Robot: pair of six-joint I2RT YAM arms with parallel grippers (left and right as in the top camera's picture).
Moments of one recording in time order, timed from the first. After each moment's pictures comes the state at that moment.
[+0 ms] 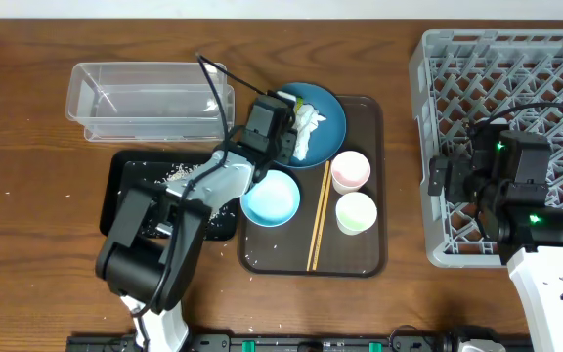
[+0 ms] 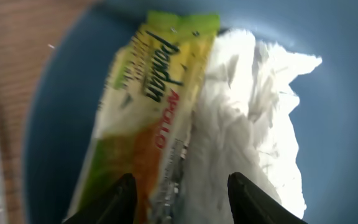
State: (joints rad) left arm -0.45 1.92 1.08 0.00 -0.05 -0.09; right arm -0.03 1.11 0.85 -0.59 -0.05 0.02
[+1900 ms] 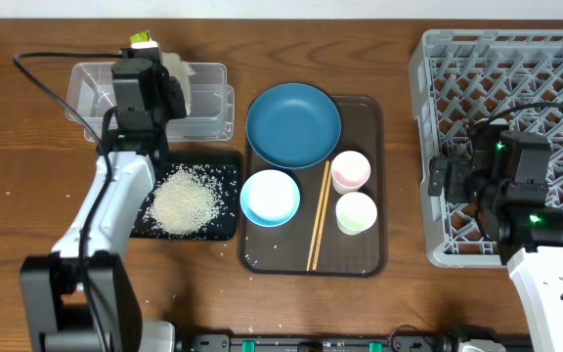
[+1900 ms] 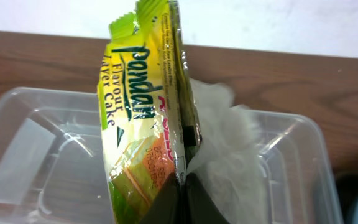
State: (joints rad) left arm 0.01 1.63 1.08 -0.03 -0.11 -0.07; right arm -0.03 1.11 0.85 -0.59 -0.05 0.02
